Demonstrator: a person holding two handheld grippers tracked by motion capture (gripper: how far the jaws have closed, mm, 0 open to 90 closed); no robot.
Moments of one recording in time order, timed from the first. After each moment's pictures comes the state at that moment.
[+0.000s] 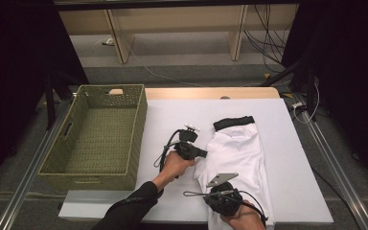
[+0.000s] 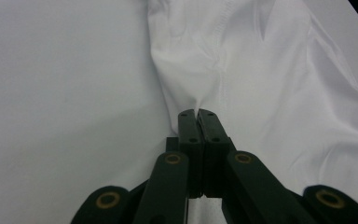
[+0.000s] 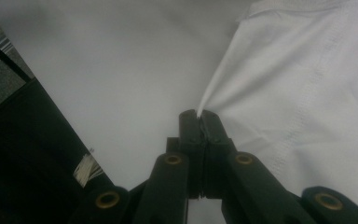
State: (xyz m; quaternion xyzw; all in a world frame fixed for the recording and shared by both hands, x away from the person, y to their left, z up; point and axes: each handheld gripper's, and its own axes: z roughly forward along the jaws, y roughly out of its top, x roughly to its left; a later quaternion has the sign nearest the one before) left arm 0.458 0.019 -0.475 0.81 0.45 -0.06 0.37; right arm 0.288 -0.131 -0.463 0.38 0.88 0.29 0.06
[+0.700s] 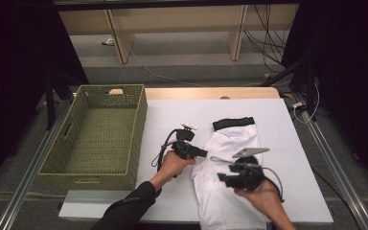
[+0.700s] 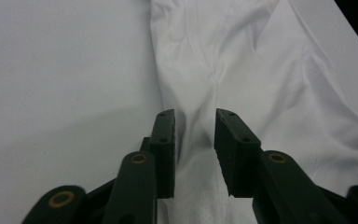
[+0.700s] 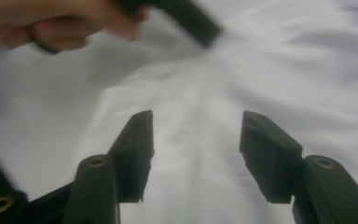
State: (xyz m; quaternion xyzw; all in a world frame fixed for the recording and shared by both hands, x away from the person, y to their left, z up) left arm 0.463 0.022 -0.473 0.80 0.47 -0.07 0.38; right arm 0.344 -0.201 -0.427 0.46 0.82 0.34 0.10
